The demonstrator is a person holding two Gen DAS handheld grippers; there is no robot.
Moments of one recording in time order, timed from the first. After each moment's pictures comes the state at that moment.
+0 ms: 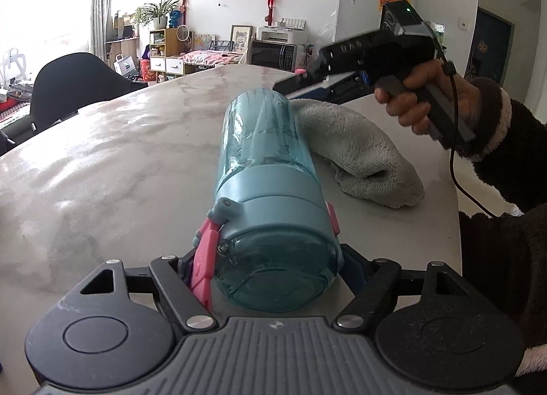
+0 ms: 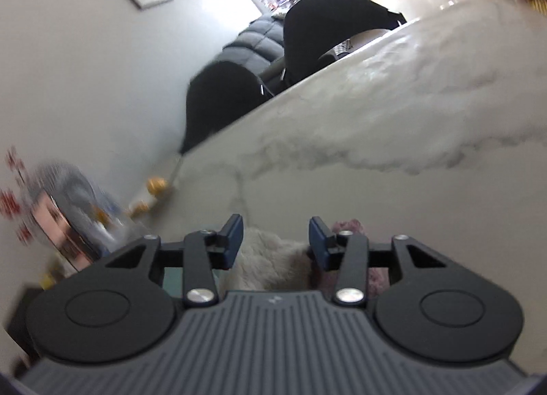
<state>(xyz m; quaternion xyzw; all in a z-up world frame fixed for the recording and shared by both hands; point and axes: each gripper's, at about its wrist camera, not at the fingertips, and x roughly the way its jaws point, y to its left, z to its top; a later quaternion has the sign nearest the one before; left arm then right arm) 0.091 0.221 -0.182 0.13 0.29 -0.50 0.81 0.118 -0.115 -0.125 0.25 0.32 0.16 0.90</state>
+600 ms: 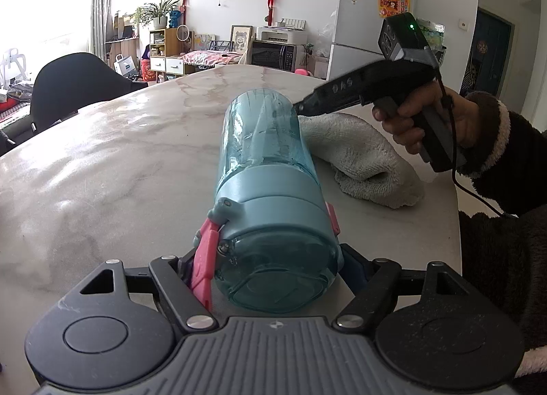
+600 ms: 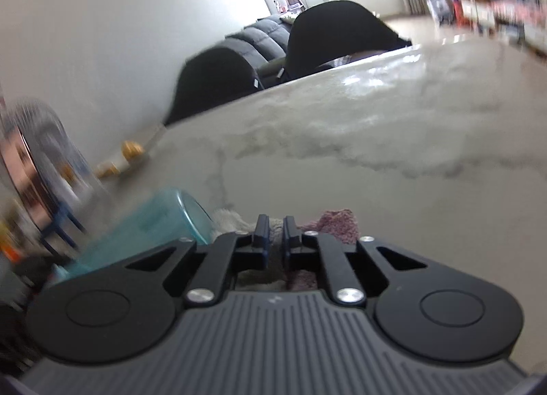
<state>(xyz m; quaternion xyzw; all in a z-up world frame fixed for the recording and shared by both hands) 0.090 0.221 -0.178 0.13 0.29 -0.50 0.81 0.115 -0.107 -0.138 0.21 0.30 0.15 0.92</state>
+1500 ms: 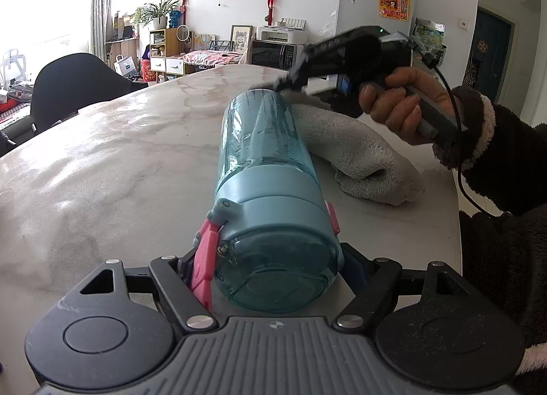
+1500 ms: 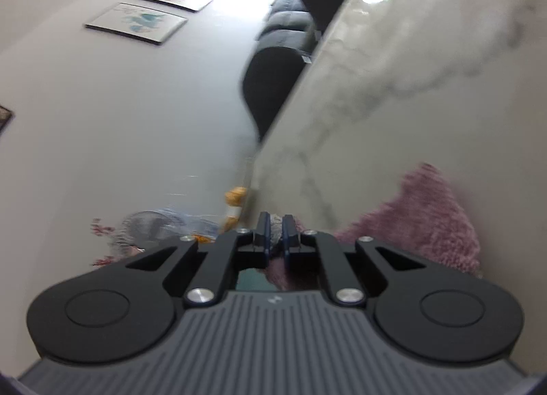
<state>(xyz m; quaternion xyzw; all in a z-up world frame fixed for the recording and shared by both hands) 0.089 0.219 -0.180 0.13 0.29 -0.50 0.81 0.146 -0.127 -0.166 0.48 0.34 0.25 0.77</state>
